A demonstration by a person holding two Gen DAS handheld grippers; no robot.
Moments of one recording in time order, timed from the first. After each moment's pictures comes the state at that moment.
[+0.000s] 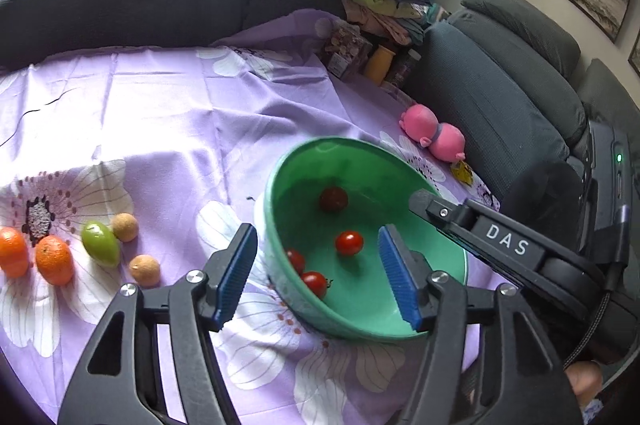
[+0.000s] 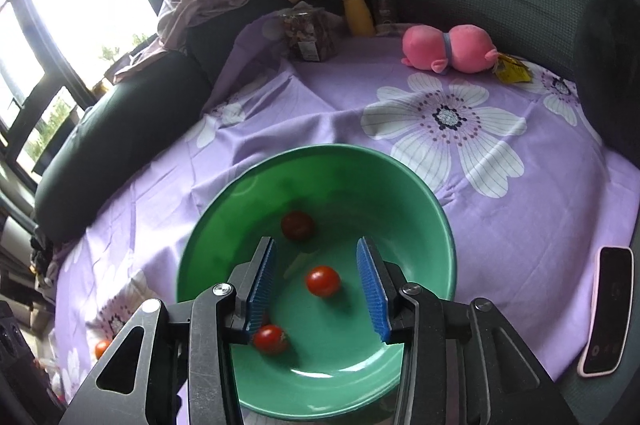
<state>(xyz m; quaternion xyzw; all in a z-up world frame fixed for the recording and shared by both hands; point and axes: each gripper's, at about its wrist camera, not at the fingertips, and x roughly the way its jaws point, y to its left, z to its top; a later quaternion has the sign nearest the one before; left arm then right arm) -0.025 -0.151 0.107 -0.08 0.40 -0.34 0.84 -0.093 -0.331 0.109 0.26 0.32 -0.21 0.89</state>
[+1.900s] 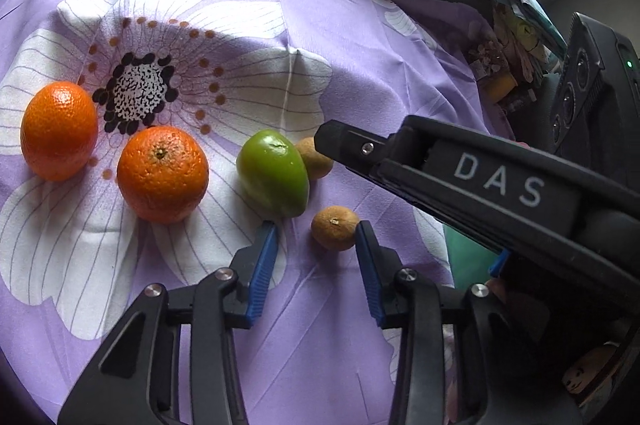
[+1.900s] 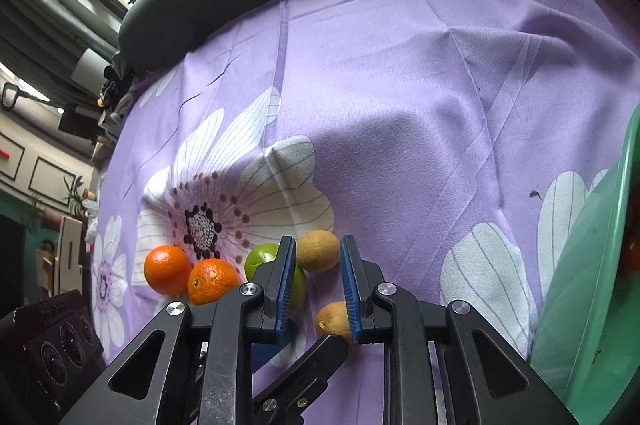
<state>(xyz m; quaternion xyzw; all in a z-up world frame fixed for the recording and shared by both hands) 0.027 -0.057 0.025 -0.19 0.53 -0.20 0.80 0.063 -0.192 0.034 0.19 0.50 0.07 0.84</state>
